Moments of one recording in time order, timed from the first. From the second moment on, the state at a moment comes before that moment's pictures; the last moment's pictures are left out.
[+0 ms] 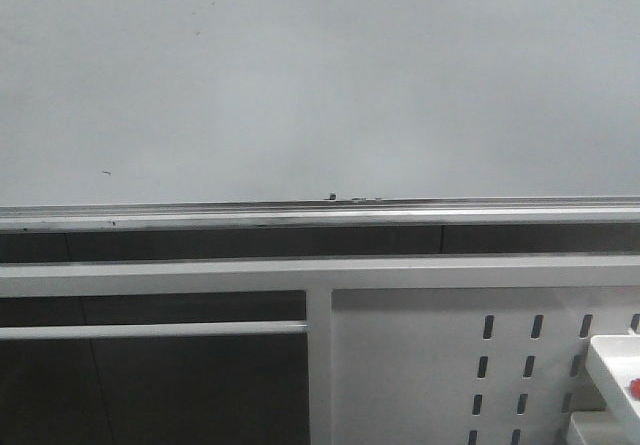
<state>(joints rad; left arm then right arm) -0.73 0.11 -0.23 -0.71 0.00 0.59 0.85 0.88 -0.52 0.09 -0.45 -0.73</state>
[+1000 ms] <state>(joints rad) -0.73 0.11 -0.23 -0.71 0.00 0.59 0.81 1.10 -0.52 0.36 -0.69 -0.92</state>
